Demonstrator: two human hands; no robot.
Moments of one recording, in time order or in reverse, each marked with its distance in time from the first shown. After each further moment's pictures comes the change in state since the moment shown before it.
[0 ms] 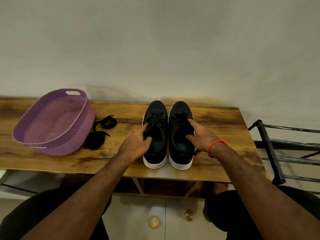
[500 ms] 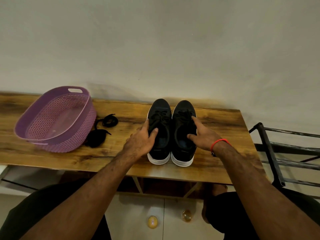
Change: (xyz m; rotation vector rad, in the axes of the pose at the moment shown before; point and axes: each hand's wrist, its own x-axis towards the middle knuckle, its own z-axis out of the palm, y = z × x) left_hand 0.012 0.000 0.010 0.008 -0.034 -0.003; right_hand 0.005 -0.001 -0.004 0.008 -0.031 0.050
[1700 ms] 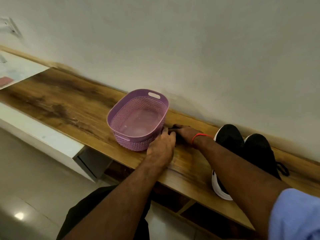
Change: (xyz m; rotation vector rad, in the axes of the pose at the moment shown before) left_hand -0.011 -0.109 -0.107 0.298 0.101 -0.073; right_hand 0.147 -0.214 0.178 -0.720 -0.199 -0.654
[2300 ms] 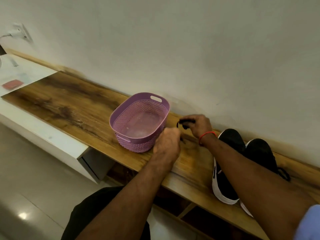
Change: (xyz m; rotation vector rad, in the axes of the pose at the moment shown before) left_hand -0.002 0.019 -0.027 -0.189 0.133 -0.076; right_hand -0.030 -0.002 -0.035 0.743 0.553 0.105
